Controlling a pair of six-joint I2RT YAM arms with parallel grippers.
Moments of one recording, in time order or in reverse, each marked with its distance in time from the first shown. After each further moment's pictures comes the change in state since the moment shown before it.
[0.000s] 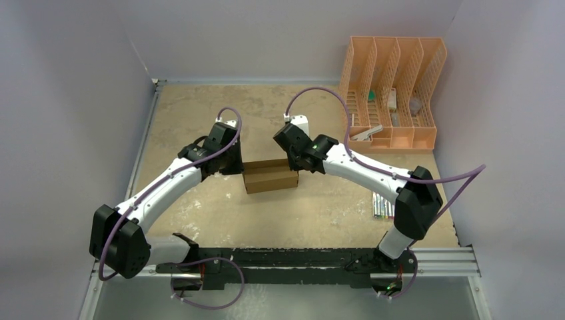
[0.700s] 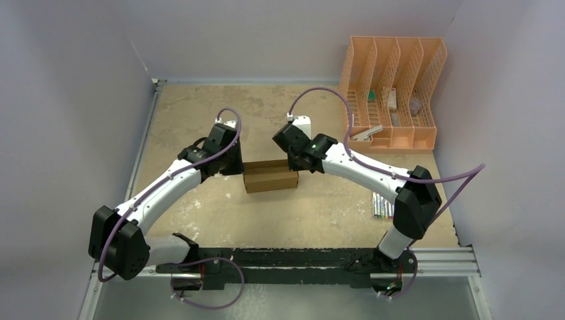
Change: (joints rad) left arm -0.002 -0.011 -0.021 0.026 -0.003 -0.004; right arm 0.005 0.002 0.007 -0.026 0.015 0.097
